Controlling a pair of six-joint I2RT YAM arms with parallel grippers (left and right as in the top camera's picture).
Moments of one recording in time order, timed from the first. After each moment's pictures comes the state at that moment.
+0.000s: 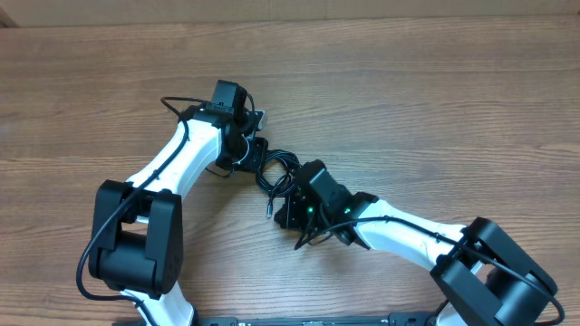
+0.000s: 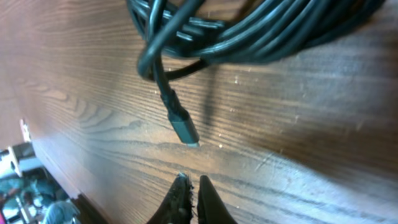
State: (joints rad) left arm -0.25 1.87 1.26 -0.78 0.30 -0.09; right arm 0.80 1.69 0.79 -0.06 -0.35 0.98
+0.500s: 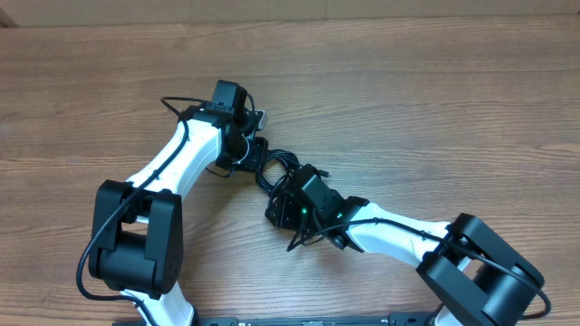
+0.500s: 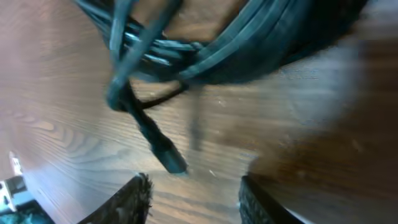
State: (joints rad) left arm -0.25 1.87 1.26 -0.77 0.30 -0.09; right arm 0.83 1.75 0.79 0.02 -0.25 1.07
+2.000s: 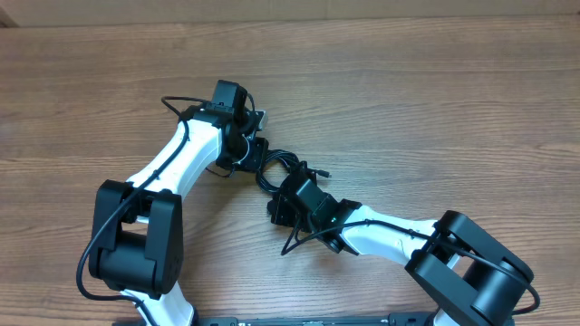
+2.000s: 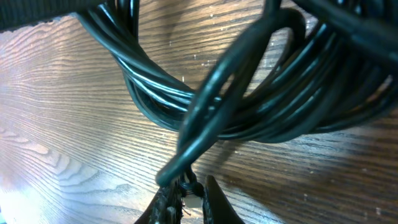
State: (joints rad) left arm -0.25 1.87 1.26 -0.77 0.30 -0.08; right arm 0.87 1.78 0.79 0.11 -0.10 1.03
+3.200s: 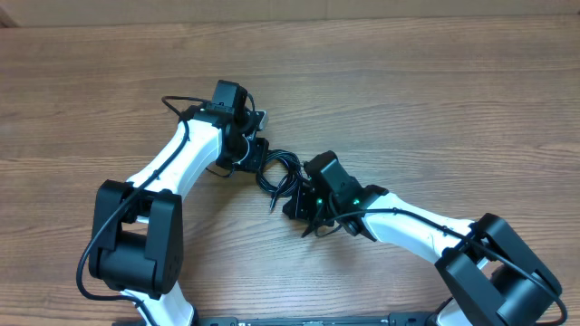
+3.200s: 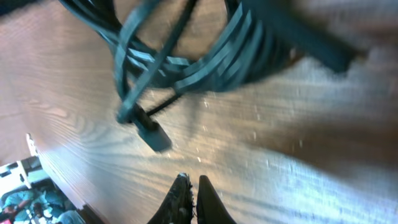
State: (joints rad) left arm -0.25 1.87 1.26 -0.77 0.30 -0.07; right arm 0.72 1.69 0.79 -0.10 -0.39 0.97
